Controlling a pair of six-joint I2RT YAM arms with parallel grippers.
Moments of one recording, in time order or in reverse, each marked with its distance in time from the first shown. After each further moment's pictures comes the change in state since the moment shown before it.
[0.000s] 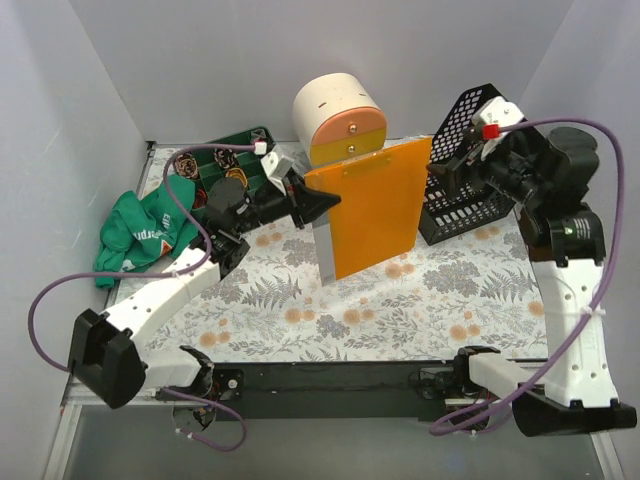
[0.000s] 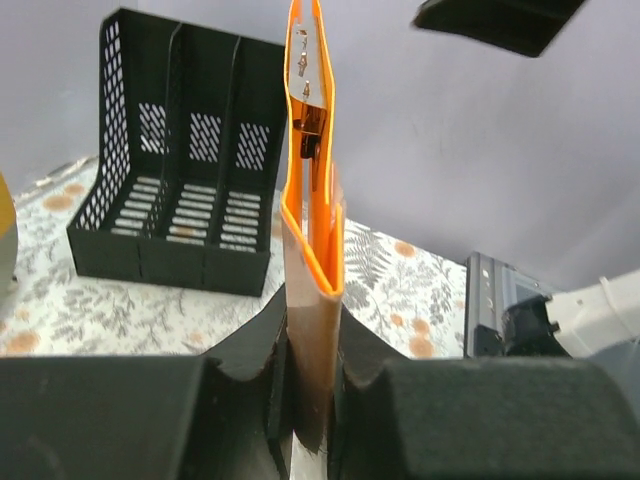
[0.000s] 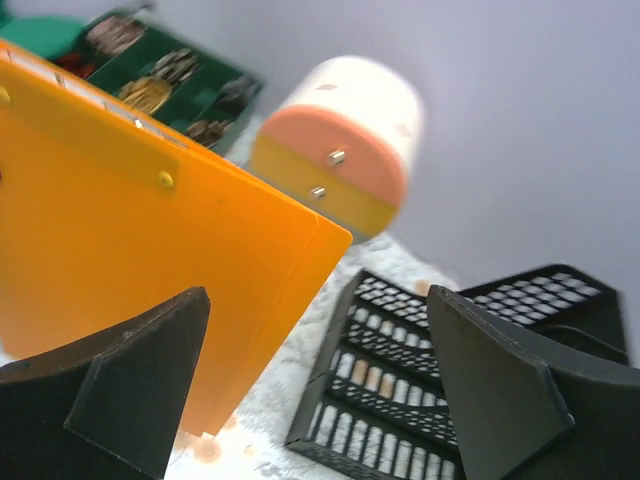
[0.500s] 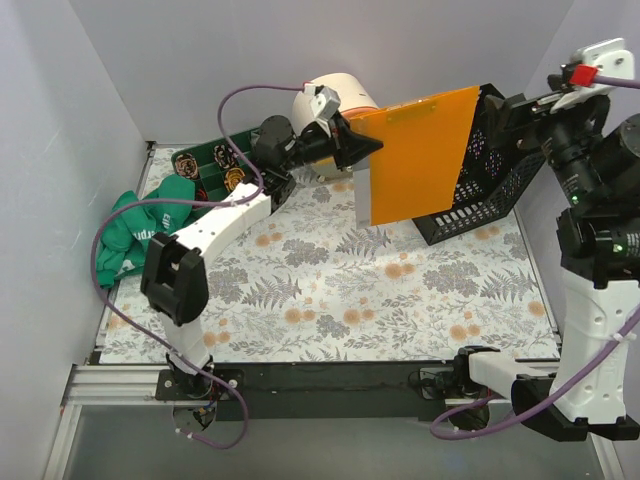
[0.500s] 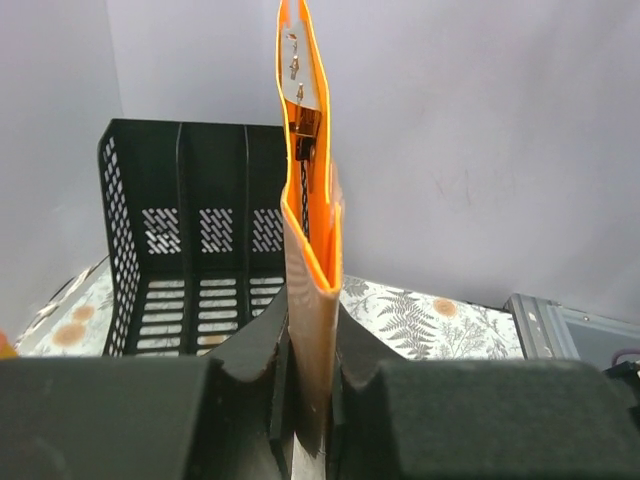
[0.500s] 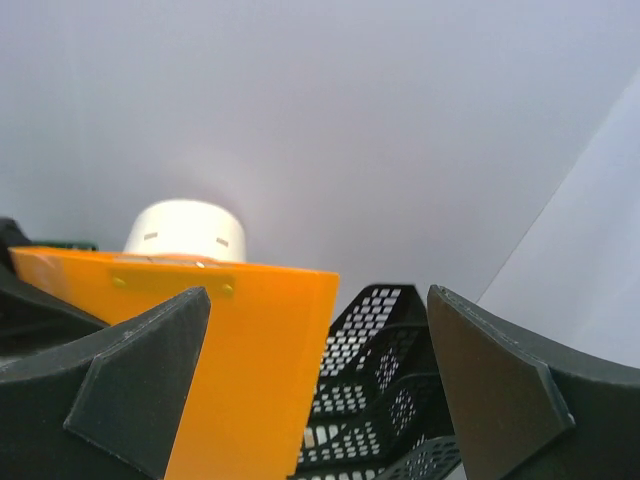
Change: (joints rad) left arm 0.000 0.571 0.626 0.069 0.120 0.018; right arm -0.008 0.024 0.359 0.016 0.475 0.233
